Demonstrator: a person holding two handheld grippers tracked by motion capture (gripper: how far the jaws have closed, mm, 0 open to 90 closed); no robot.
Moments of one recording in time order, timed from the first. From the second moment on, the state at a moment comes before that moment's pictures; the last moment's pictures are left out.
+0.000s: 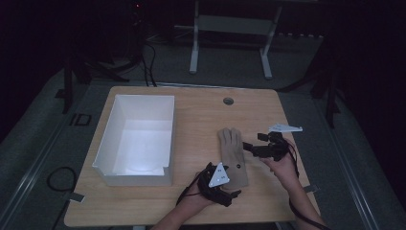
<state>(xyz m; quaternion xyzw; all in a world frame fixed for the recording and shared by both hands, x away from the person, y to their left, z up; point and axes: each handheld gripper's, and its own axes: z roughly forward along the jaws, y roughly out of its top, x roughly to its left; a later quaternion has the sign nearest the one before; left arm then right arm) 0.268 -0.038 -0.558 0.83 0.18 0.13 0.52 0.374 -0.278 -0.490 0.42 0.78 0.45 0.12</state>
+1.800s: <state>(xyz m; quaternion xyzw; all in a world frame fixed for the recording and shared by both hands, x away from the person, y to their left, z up) 0.283 -0.050 -0.576 0.90 0.11 0.13 0.41 0.426 -0.227 -0.549 0.42 0.83 0.36 0.07</state>
